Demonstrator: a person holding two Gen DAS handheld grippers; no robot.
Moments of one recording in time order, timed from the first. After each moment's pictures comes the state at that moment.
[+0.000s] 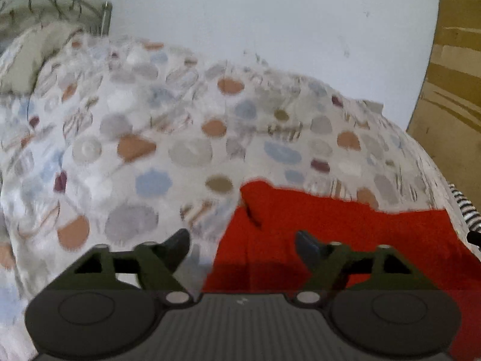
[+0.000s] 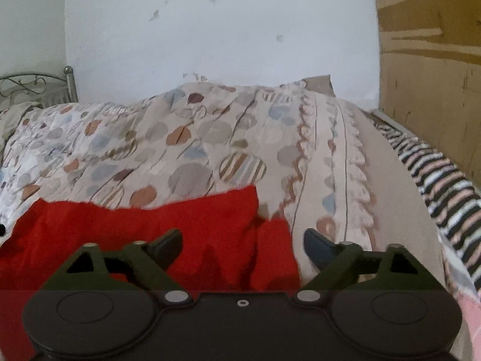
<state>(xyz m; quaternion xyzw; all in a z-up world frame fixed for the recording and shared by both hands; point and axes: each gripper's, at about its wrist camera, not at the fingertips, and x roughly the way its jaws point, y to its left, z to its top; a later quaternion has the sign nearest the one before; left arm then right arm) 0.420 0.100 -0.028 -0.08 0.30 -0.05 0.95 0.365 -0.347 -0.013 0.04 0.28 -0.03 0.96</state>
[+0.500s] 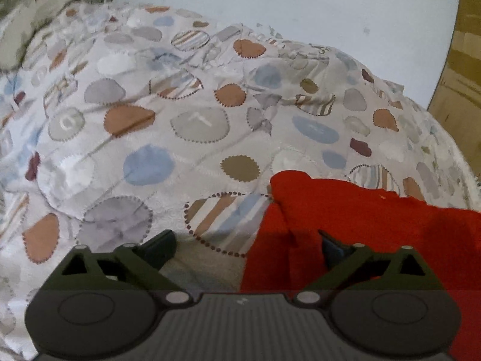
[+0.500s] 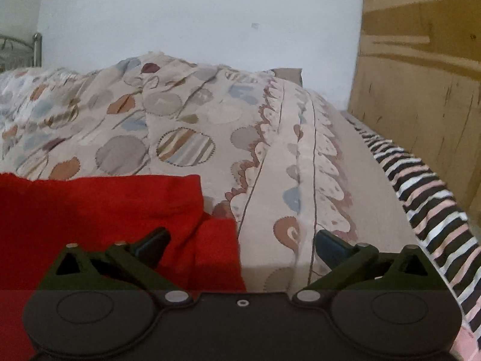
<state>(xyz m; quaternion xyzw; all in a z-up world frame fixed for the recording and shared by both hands) 0.491 0.120 -0.079 -0.10 0.36 -0.05 0.93 0.413 -0.371 -0.066 -0.02 0.30 -0.10 0.95</state>
